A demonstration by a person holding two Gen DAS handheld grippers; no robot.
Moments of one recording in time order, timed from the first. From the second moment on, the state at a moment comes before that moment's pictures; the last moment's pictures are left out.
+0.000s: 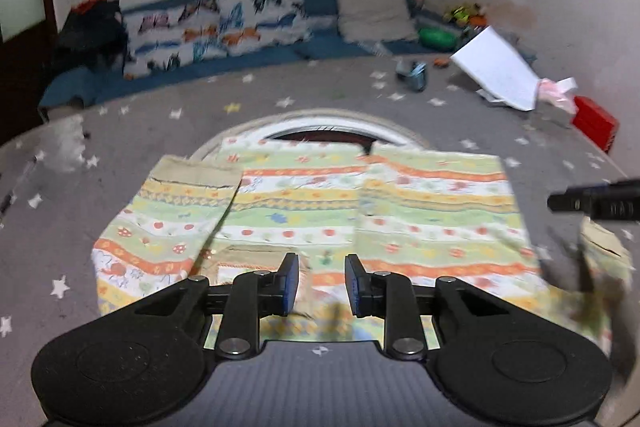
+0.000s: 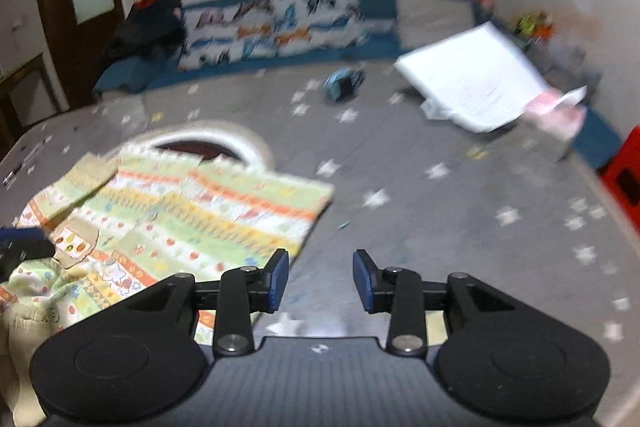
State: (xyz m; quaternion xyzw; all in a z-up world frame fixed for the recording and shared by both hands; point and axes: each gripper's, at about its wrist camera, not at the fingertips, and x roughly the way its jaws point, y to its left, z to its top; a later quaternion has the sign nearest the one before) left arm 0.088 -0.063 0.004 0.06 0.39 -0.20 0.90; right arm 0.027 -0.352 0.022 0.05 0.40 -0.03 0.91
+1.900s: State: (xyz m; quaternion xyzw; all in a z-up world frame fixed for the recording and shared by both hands) left arm 0.063 -0.067 -0.007 0.08 0.36 -0.15 0.92; right arm -0.013 -0.258 -0.008 -0.08 0.43 0.11 0.89
